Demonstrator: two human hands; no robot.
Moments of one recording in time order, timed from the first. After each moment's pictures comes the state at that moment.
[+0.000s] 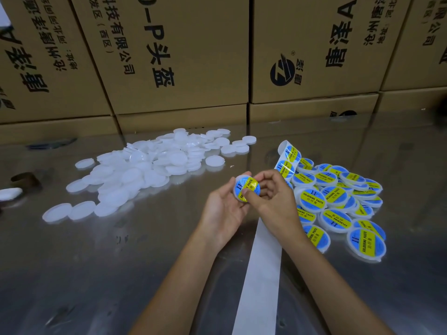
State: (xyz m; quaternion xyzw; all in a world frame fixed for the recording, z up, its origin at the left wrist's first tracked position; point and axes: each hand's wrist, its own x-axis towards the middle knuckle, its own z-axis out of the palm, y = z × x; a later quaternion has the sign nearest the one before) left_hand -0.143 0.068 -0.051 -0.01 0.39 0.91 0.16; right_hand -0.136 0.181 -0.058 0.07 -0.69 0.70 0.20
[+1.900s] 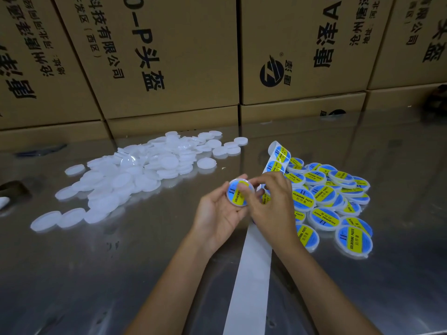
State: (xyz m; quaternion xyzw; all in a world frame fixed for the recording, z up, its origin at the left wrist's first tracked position) left_hand -0.140 0.073 -0.051 0.01 0.37 0.91 0.19; right_hand -0.138 0.195 -0.073 0.06 -0.78 0.50 0.37
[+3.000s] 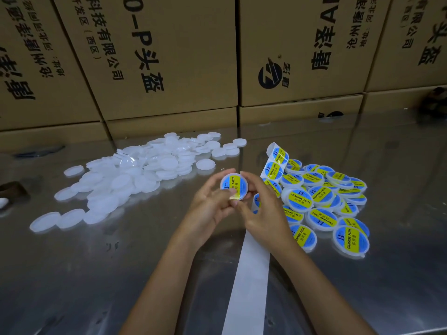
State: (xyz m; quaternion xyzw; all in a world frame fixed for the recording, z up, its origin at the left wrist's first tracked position) left_hand -0.147 0.054 -0.051 0.11 0.56 0.82 0.08; right_hand -0.130 0.196 -0.079 0.14 -0.79 0.53 0.25
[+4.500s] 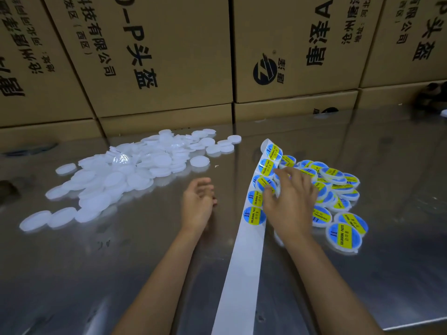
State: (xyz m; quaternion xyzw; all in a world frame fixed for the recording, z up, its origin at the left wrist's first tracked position) left_hand -0.173 0.061 -0.081 -0.05 0.73 0.66 -0.15; right_hand -0.138 0.237 -0.073 -0.08 -0.90 0.24 0.35
